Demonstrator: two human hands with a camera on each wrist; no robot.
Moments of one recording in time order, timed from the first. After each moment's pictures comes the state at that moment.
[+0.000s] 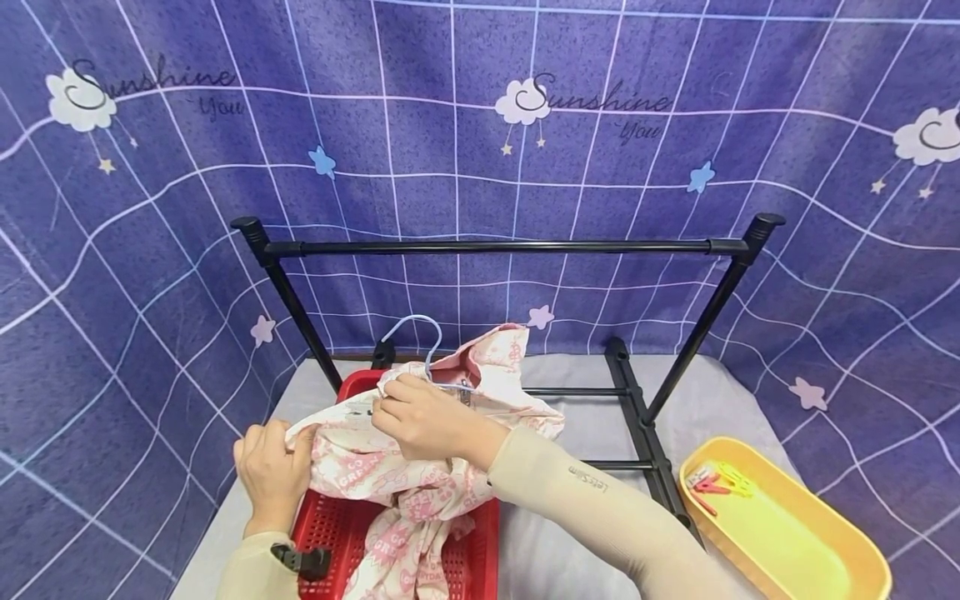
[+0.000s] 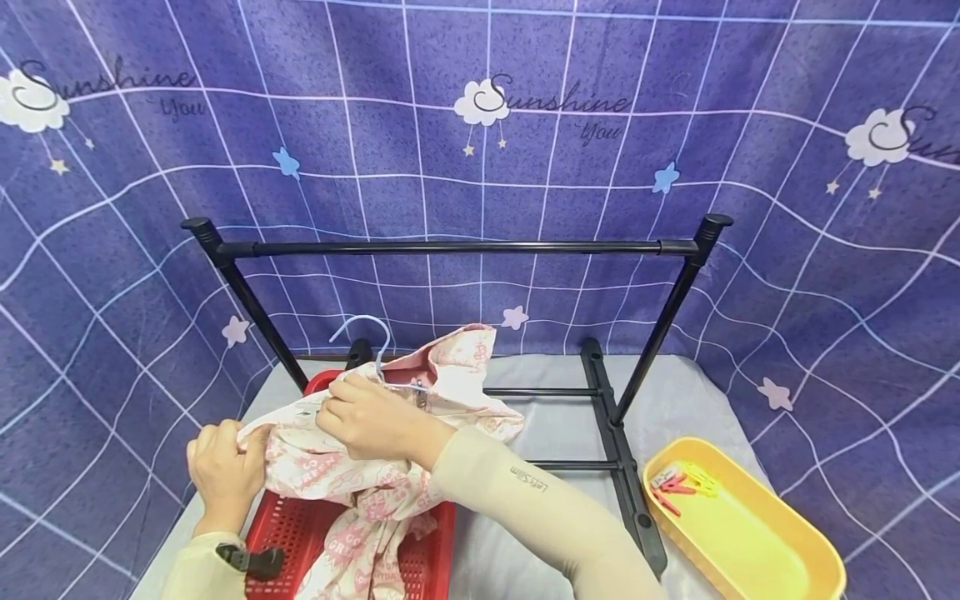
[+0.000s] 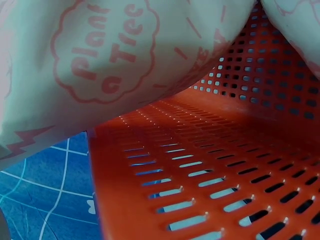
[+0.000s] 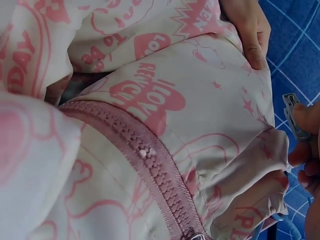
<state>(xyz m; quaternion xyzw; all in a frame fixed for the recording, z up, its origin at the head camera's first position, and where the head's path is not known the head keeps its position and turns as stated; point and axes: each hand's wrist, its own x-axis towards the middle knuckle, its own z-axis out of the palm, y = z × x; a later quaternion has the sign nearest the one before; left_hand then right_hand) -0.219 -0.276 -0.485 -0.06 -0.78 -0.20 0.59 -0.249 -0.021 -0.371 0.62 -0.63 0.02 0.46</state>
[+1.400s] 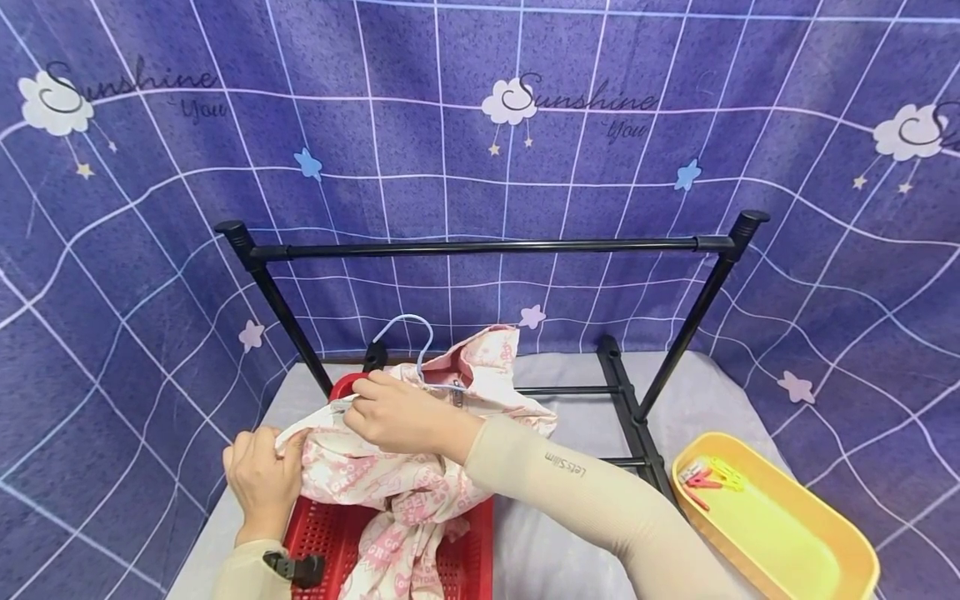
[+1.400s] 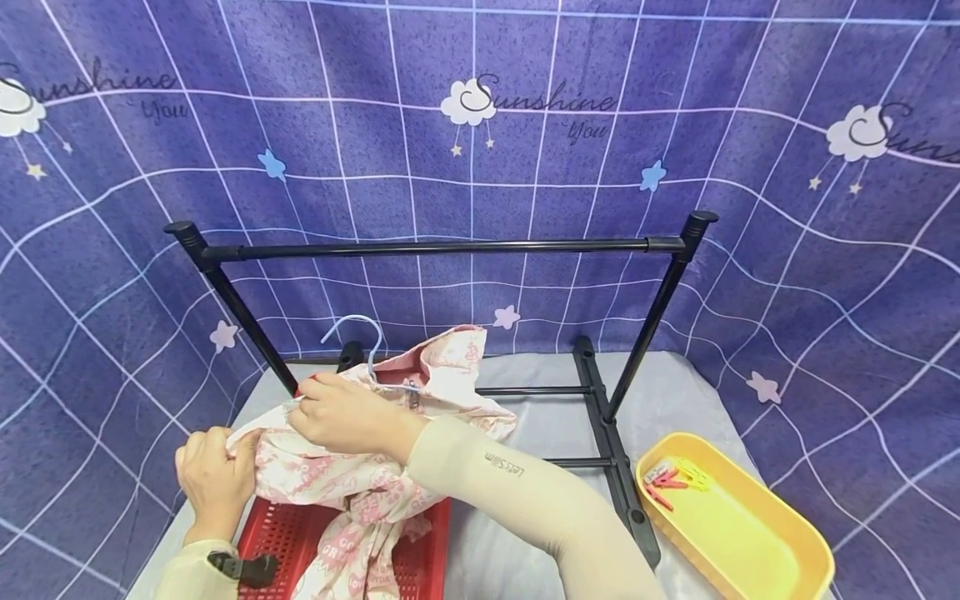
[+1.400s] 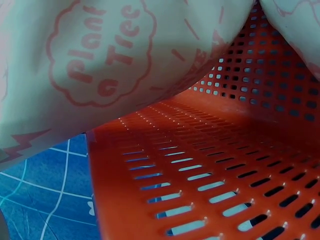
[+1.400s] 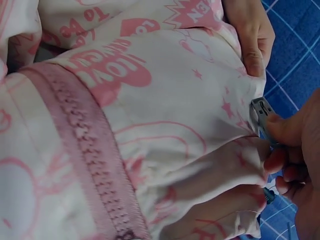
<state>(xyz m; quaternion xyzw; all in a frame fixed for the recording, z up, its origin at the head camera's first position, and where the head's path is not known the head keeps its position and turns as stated) -0.219 -0.272 -0.483 -0.06 -0.77 -0.20 0.60 -0.243 -0.038 -0.355 0.58 -0.70 -0.14 0.41</state>
